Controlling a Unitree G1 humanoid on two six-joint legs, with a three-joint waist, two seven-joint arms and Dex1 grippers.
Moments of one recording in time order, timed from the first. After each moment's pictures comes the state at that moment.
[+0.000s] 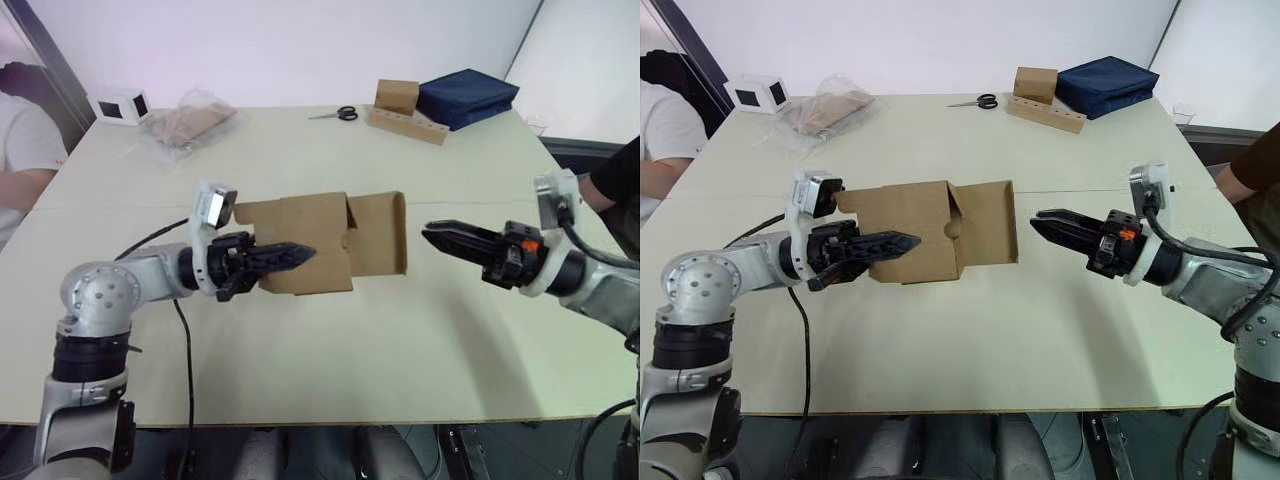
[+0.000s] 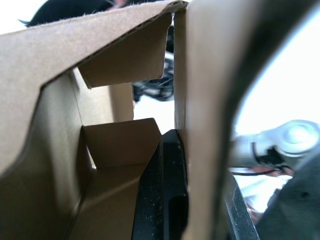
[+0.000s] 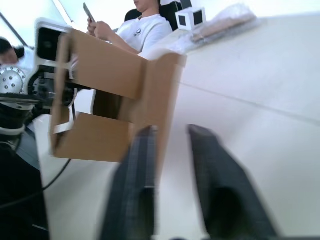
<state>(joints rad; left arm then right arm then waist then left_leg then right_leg) -0.57 0.58 0.15 -0.16 -1.25 1.16 -0.95 -0.31 -0.81 -0.40 -0.35 1.20 1.00 0.70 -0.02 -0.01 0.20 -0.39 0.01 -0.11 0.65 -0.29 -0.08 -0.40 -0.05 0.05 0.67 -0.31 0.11</state>
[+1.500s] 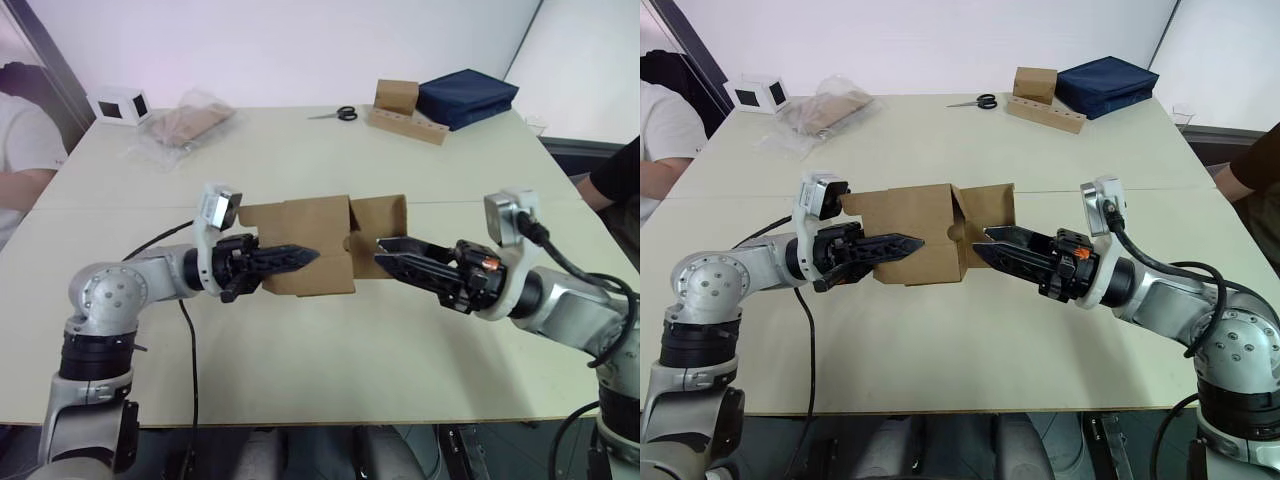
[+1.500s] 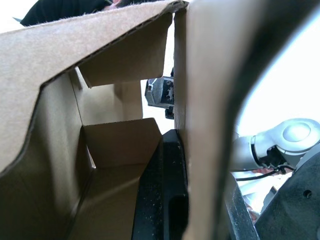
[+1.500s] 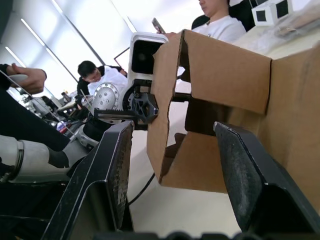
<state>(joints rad) -0.57 0.56 0.13 -0.14 -1.19 1.13 -0.98 -0.32 -0.72 -0.27 -0.50 1.53 0.97 0.45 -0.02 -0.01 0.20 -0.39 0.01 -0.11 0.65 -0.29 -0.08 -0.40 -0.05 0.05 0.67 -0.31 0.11</state>
